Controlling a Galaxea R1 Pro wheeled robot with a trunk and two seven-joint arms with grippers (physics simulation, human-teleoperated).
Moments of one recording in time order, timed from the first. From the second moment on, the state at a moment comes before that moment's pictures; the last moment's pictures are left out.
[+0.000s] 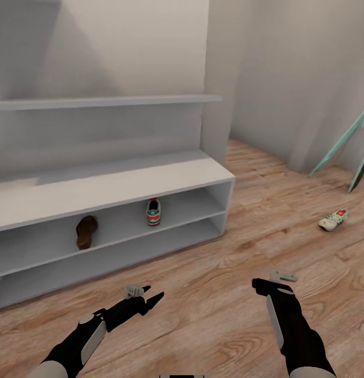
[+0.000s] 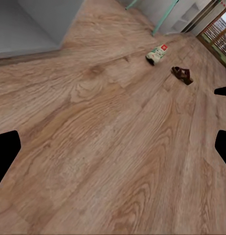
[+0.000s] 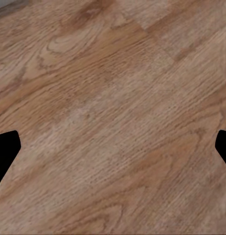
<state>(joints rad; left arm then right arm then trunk) -0.51 0.09 -0.17 -0.57 0.43 -0.08 -0.86 -0.43 0.07 -0.27 -1.14 0.10 0.56 -0.17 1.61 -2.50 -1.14</state>
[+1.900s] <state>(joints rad) -0.51 0.08 -0.17 -0.56 0.43 -0.08 -0.86 -0.43 0.07 -0.27 -1.14 0.10 0.56 -0.17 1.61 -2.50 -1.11</state>
